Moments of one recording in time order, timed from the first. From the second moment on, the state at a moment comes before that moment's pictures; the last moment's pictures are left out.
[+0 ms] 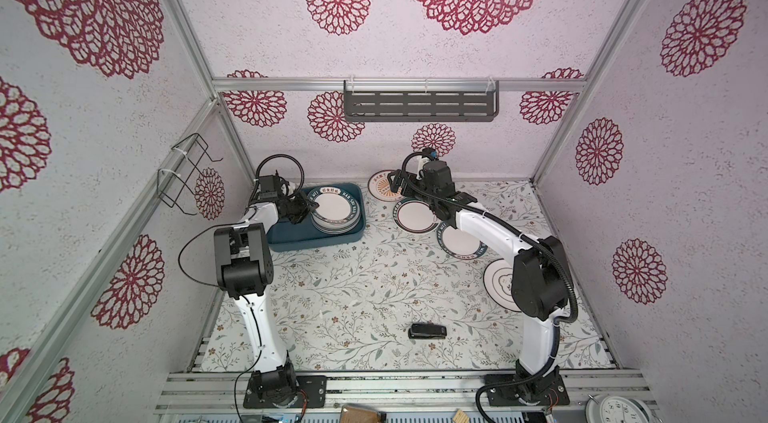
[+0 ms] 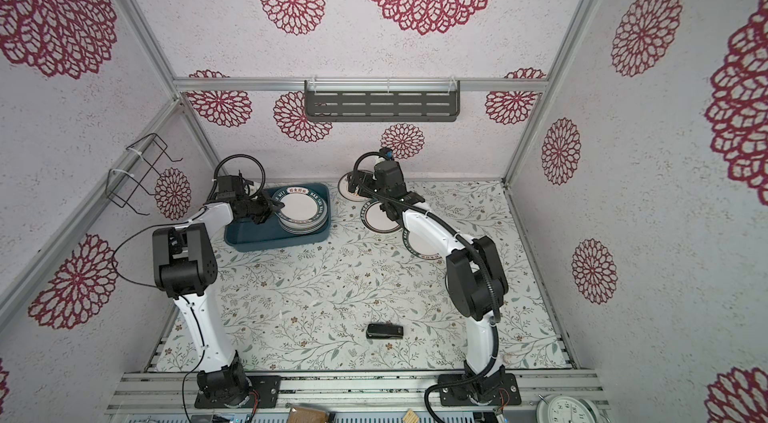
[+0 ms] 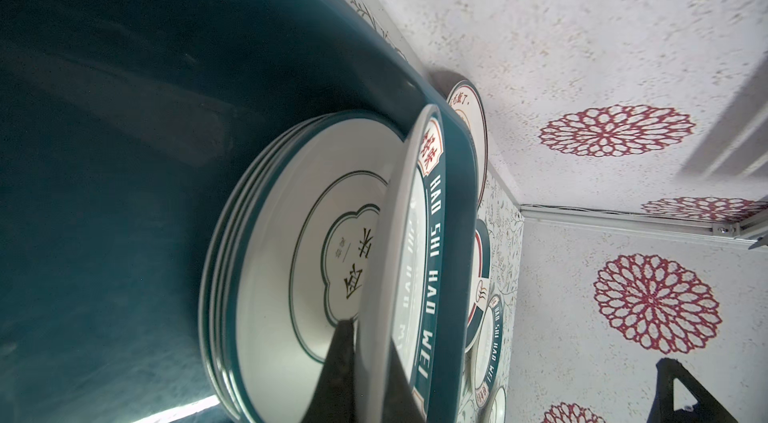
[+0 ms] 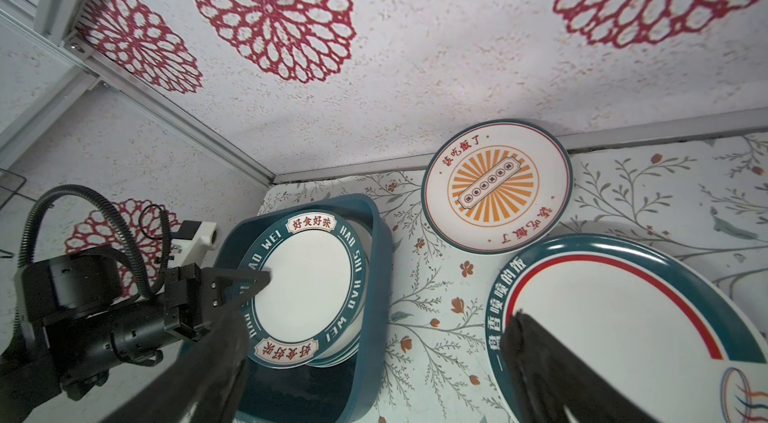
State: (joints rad) left arm 0.16 2.17 1.60 -0.30 0.66 -0.61; right arm 0.55 1.96 1.67 -0.07 -0.02 0.60
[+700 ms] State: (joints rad) left arm 0.13 2.22 1.63 -0.29 0.61 -0.69; right arm 0.55 1.87 1.57 -0.16 0.08 0.56
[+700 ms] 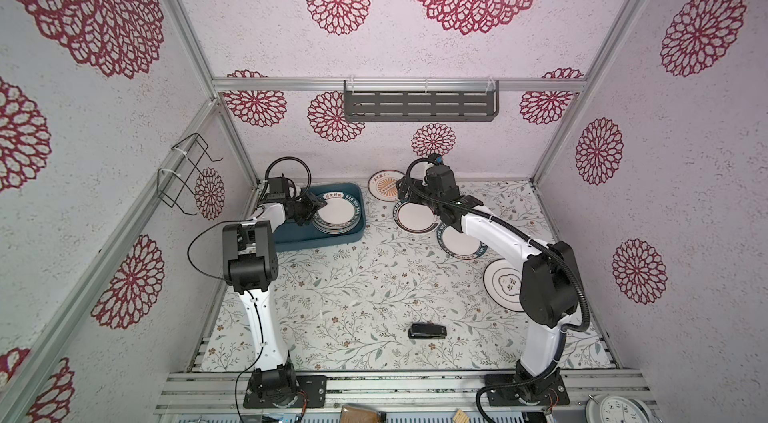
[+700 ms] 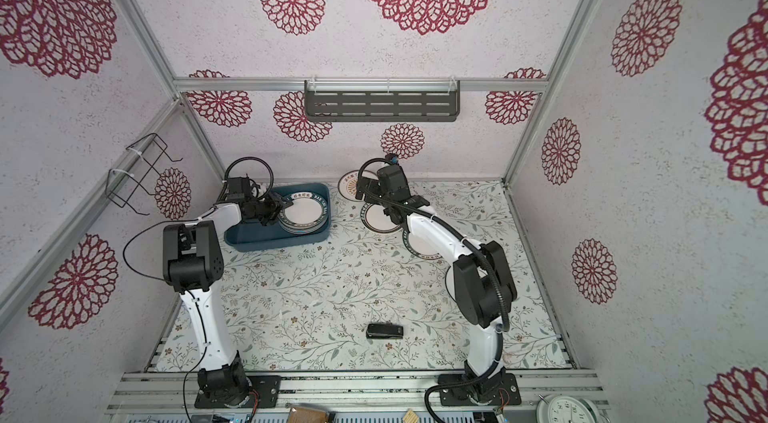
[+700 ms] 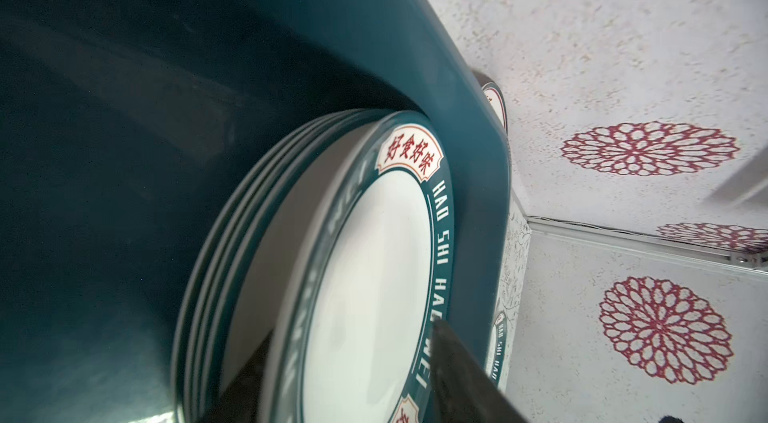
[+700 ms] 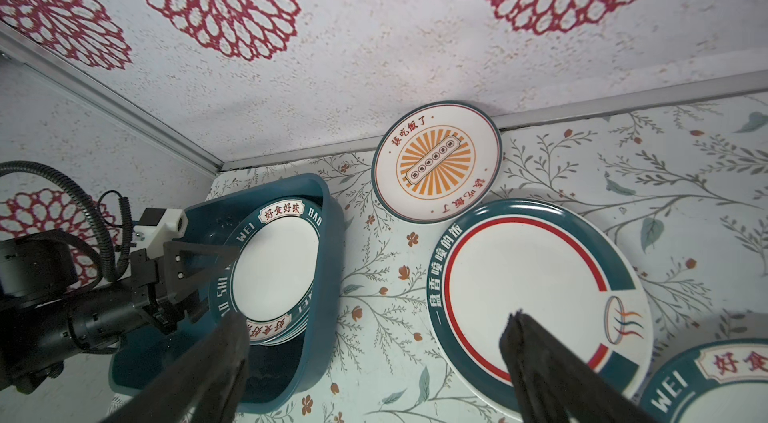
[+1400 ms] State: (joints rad) left arm 0.12 1.83 1.44 -0.41 0.40 -0.58; right arm 0.54 1.62 1.29 -0.26 0.22 0.64
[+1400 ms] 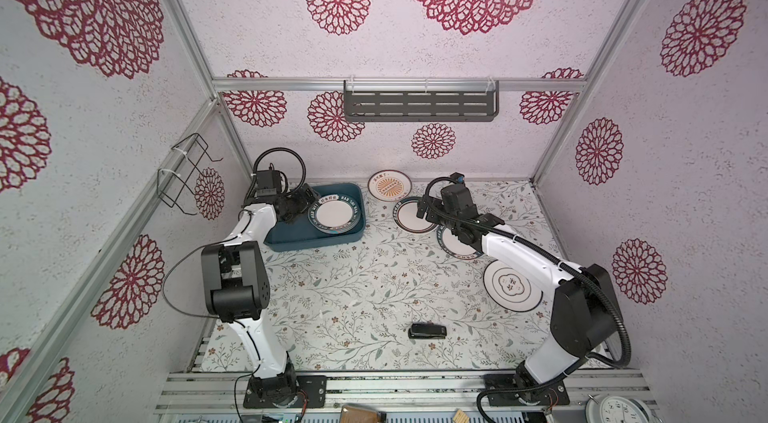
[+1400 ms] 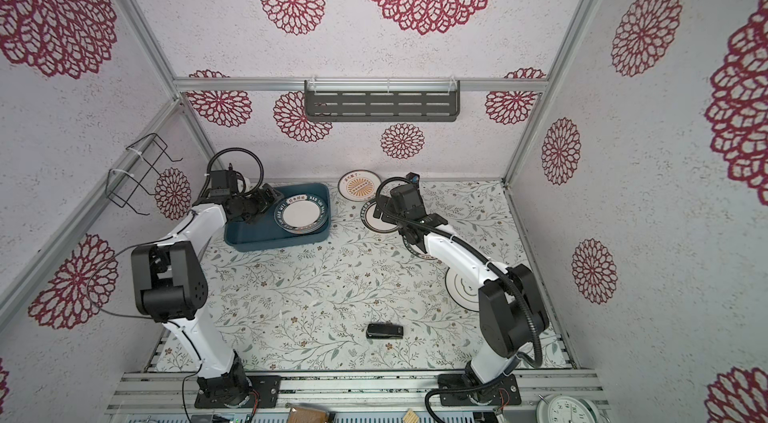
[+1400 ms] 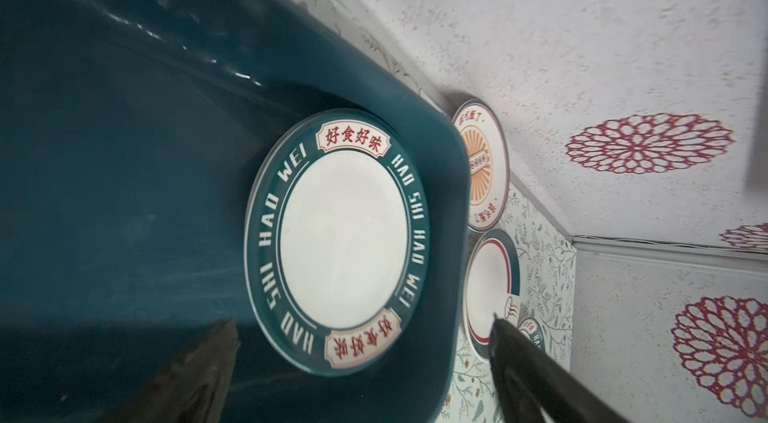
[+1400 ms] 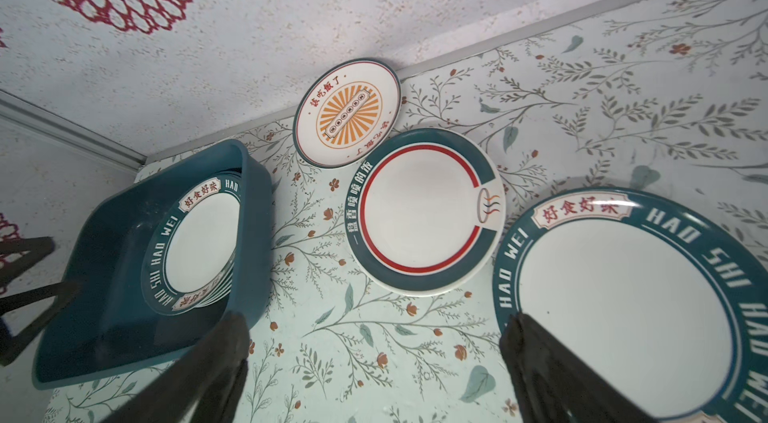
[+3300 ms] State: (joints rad) left arm -0.65 1.90 1.77 -0.61 0.33 -0.41; right arm -0.38 1.51 0.82 -0.33 -0.11 0.71
